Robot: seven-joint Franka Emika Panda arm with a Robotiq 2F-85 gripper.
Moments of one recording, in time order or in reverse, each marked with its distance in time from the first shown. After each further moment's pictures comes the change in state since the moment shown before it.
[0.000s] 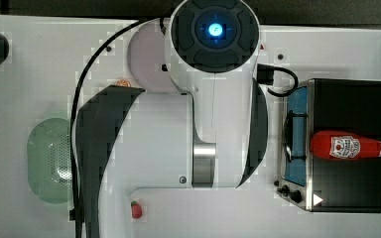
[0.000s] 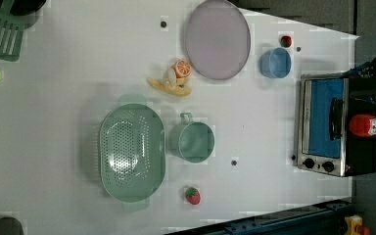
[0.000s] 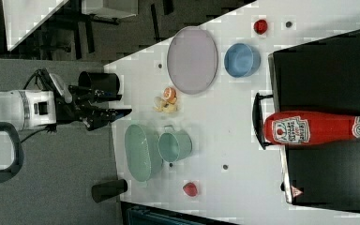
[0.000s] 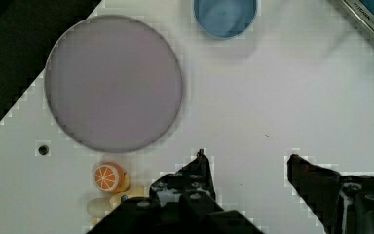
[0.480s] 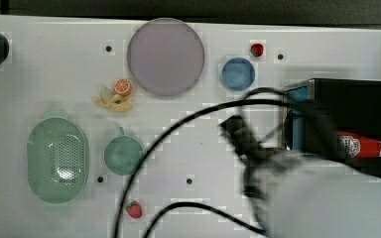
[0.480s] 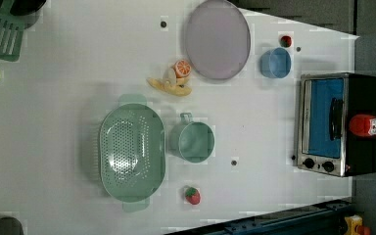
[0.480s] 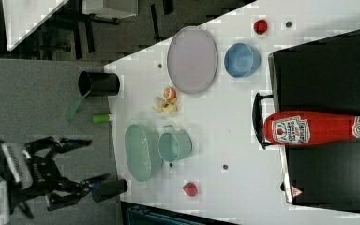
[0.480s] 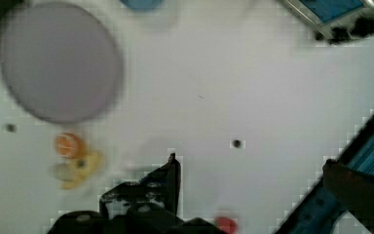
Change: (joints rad) arm -0.025 -0.386 -0.154 -0.098 0.006 -0.164 -0.014
